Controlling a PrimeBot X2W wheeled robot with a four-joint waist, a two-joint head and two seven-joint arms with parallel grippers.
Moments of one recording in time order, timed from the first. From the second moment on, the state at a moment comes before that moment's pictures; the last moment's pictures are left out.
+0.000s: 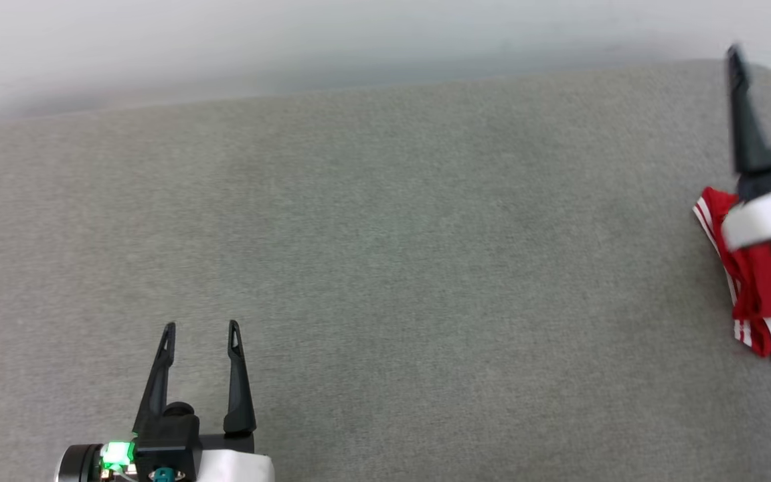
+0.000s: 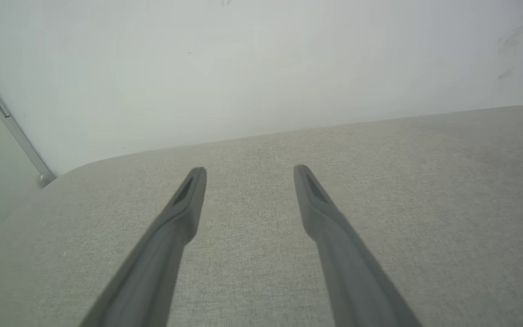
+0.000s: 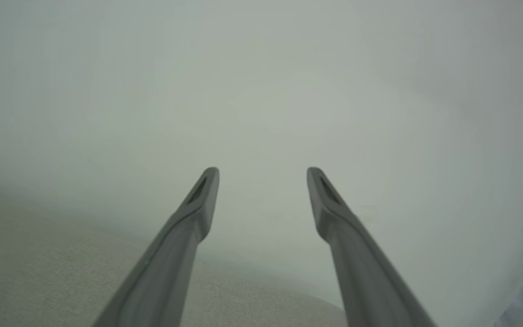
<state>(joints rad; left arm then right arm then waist) 0.09 0.12 -0.15 -0.10 -0.02 0.23 -0.26 -0.61 -0.36 0.07 0.32 0.10 0.13 -0.26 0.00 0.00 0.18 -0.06</state>
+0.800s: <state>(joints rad) 0.21 0.10 -0.12 -0.06 -0.03 0.20 -0.26 -0.01 -0.09 0.01 0.11 0.11 0.13 -0.26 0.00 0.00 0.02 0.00</state>
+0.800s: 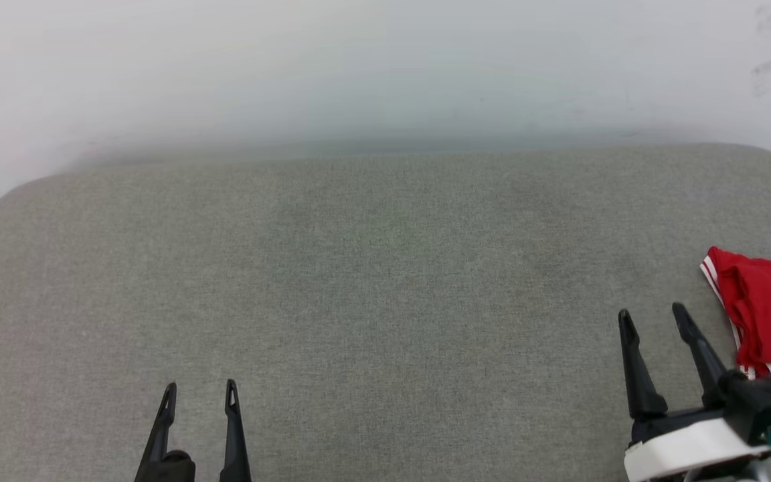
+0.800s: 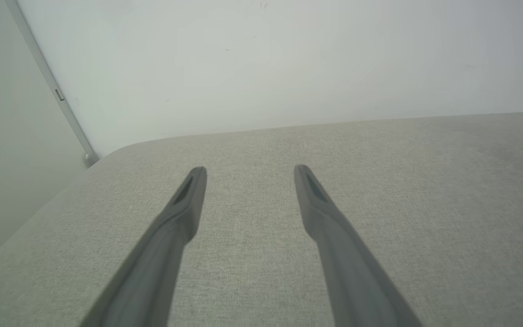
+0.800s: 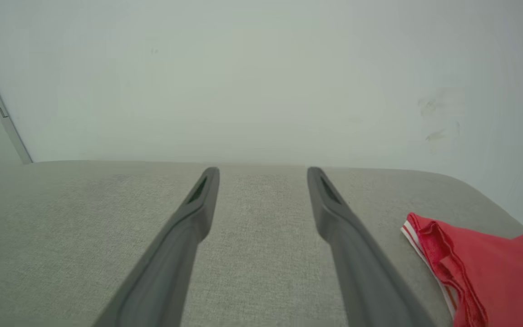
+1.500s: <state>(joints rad) 0.24 0.08 -0.09 -0.06 -0.04 0.15 -0.26 0.16 -0.05 -0.03 -0.01 0.14 0.13 -0.26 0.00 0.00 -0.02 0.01</state>
